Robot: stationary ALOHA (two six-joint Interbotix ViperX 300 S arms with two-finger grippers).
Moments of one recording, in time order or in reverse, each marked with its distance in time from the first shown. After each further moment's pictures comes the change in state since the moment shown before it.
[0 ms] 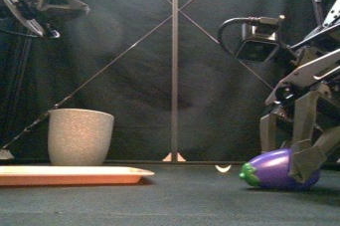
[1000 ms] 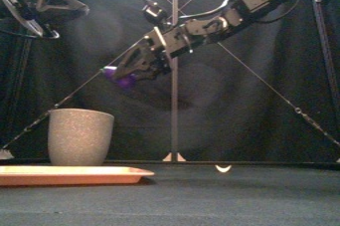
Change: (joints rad) left arm 0.000 -0.002 0.003 0.000 -0.002 0.000; right arm -0.422 0.198 -0.658 -0.295 -0.075 -0.012
